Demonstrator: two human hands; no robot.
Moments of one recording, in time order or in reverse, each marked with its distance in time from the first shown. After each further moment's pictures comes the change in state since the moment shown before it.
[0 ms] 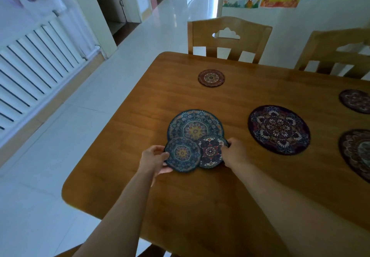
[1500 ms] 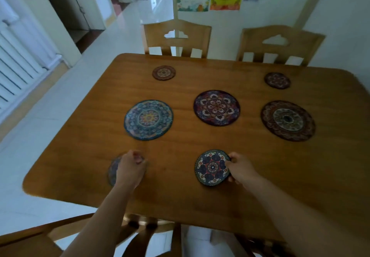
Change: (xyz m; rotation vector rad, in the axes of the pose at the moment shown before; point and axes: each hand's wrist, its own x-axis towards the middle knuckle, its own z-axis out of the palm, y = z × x) left_hand -0.102 -0.054 0.054 0.653 0.125 0.327; right_hand -0.096 0.167 -0.118 0.084 -0.046 0.153
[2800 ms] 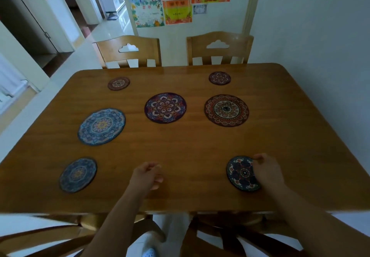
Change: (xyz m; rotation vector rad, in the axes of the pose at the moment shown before) left_hand -0.155 0.108 0.109 -0.410 -0.366 -0.073; right_hand -0.038 0.185 -0.168 -0.022 0.422 0.013
